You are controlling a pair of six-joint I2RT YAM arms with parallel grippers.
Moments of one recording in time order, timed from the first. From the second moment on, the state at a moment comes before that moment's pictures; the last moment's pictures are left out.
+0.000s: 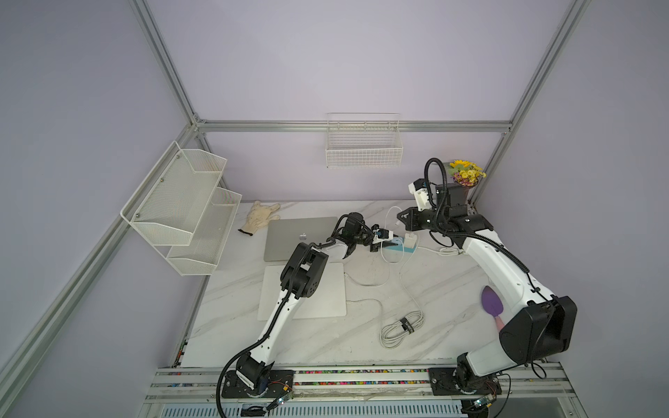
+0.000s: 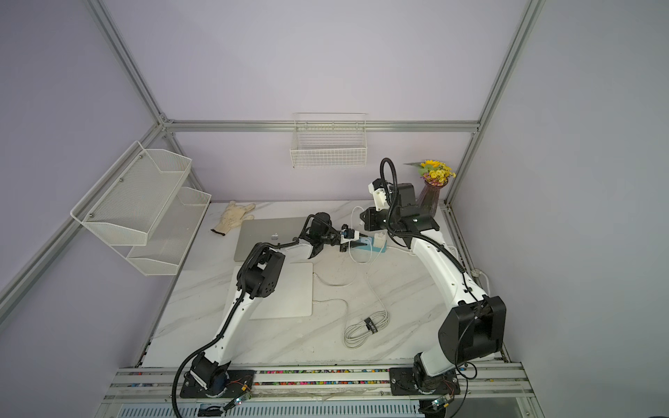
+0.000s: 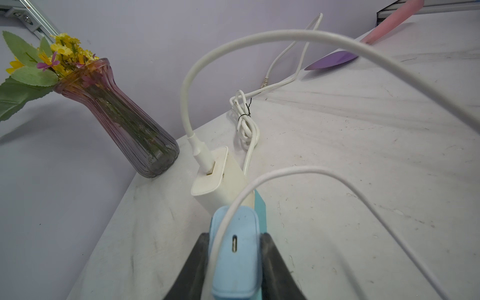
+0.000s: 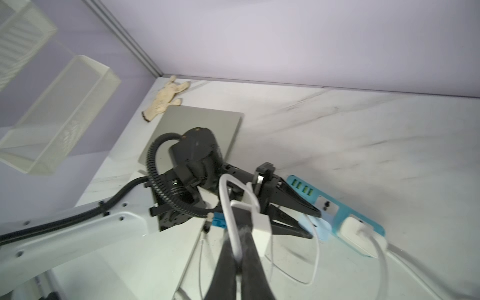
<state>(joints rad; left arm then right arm) -0.54 2.62 1.96 0.44 0.99 0.68 0.23 1.53 1.45 -0.53 -0.46 0.16</state>
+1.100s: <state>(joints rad) -0.55 2.62 1.99 0.35 0.98 0.72 0.36 1.38 1.04 -0.43 -0.31 0.24</state>
